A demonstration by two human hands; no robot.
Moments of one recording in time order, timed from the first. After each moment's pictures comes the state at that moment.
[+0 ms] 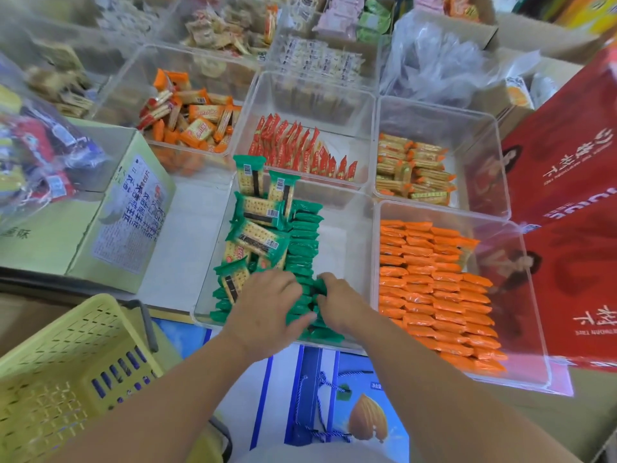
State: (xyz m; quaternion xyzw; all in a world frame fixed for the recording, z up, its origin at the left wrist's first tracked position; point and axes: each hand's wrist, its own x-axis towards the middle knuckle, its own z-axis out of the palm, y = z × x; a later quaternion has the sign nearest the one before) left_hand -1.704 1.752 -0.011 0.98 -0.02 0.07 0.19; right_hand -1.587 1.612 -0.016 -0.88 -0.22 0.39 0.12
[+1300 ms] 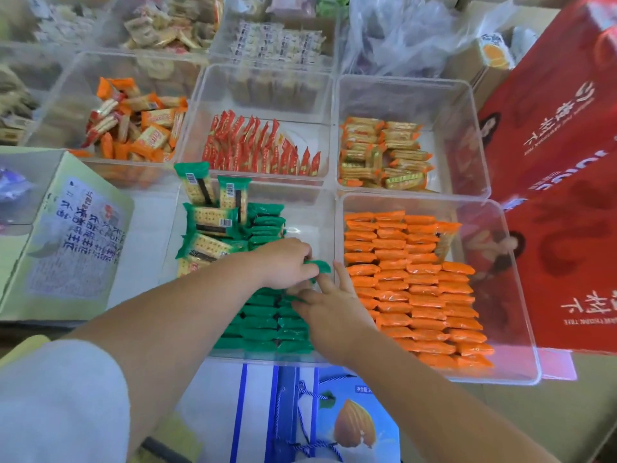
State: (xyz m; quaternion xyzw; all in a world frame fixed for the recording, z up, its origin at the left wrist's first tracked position) left_hand -1.539 1.728 -0.004 0.92 0.02 -0.33 0.23; right_hand -1.569 1.554 -0.019 -0.83 -0.53 0.15 -0.09
